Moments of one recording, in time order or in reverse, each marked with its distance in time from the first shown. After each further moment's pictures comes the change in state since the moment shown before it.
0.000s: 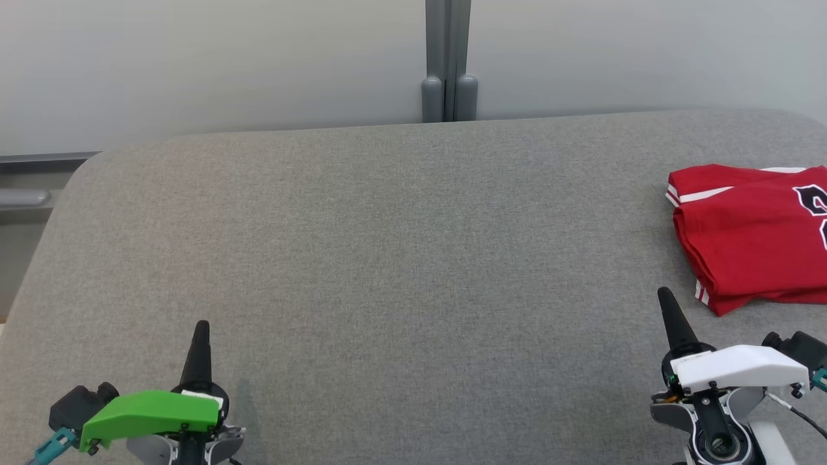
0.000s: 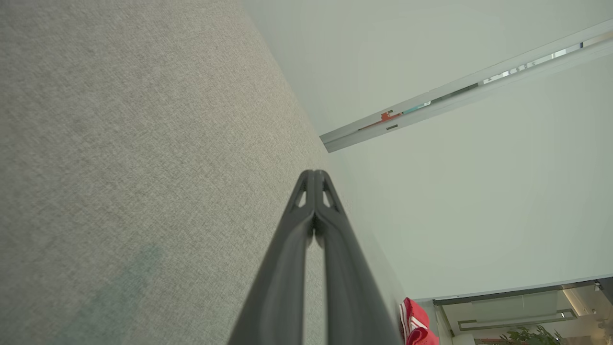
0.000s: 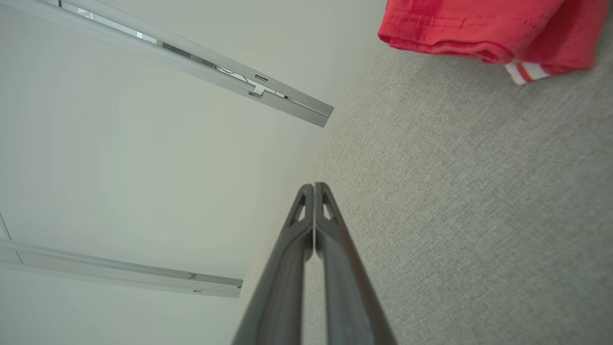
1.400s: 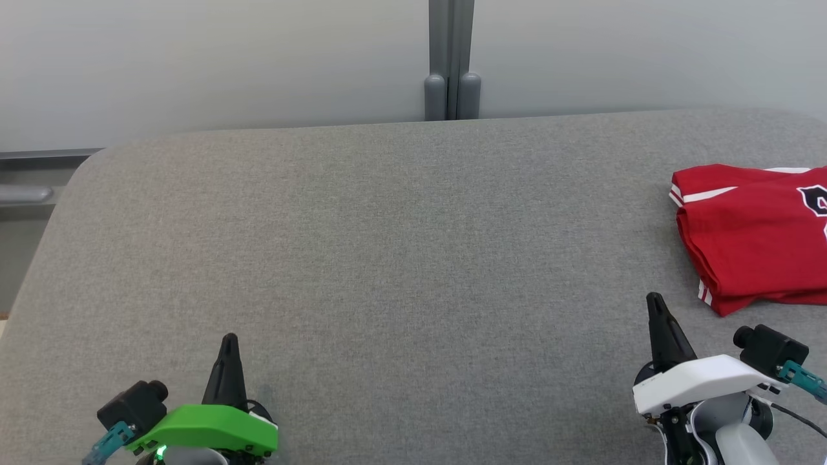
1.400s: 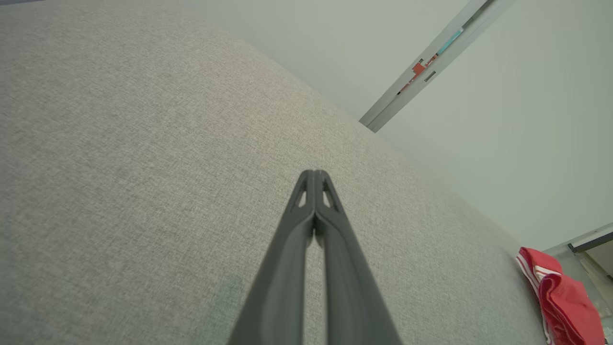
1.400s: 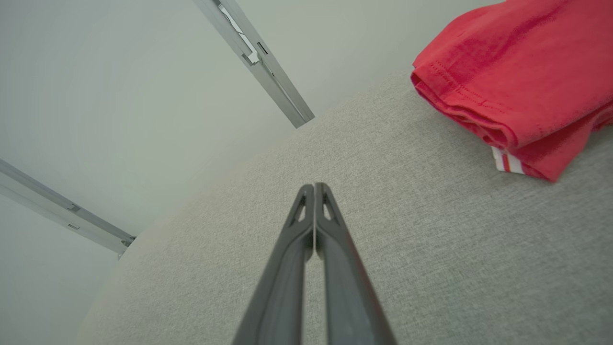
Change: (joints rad) left arm 0.036 -0.003 -0.115 0.012 0.460 0.069 -0.132; right arm 0.020 0.002 0.052 0.015 -0.522 0.000 -0.124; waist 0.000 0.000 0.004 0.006
